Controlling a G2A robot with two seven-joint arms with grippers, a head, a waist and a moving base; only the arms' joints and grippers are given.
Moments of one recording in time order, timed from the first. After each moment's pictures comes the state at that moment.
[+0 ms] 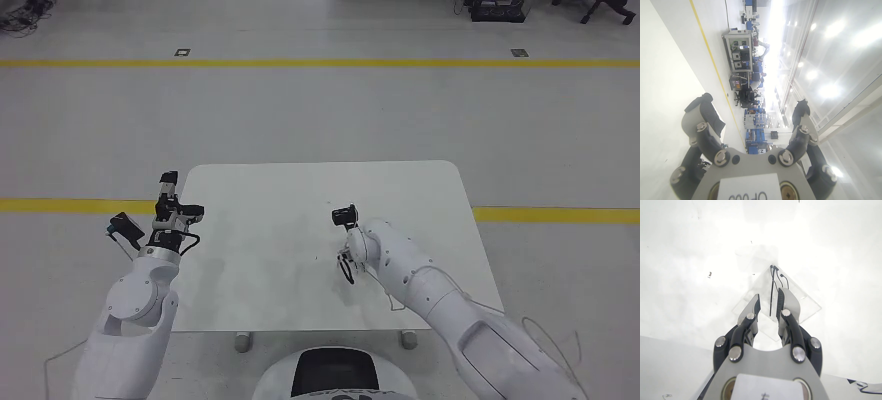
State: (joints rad) left arm 1.73 -1.15 -1.60 -1.80 -0.42 0.00 0.00; right arm -0.93 -1.52 0.72 -0.85 -0.95 0.32 0.96
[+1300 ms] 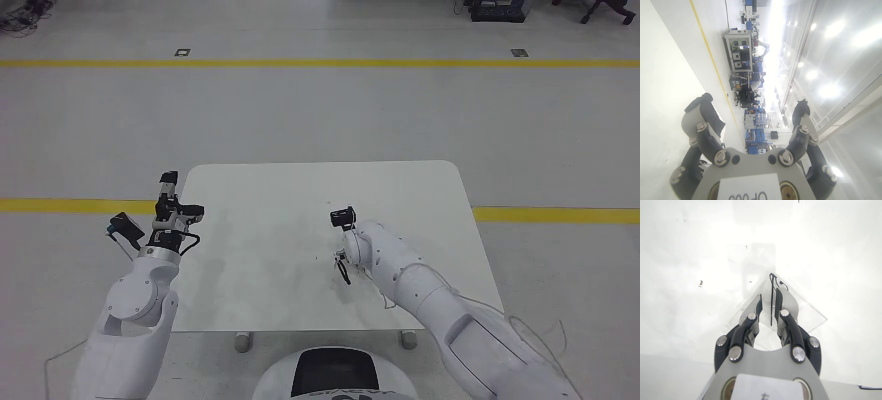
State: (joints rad) left arm 1.73 -1.15 -1.60 -1.80 -0.42 0.00 0.00; right arm -0.89 -1.59 0.69 -0.69 -0.95 0.32 0.89
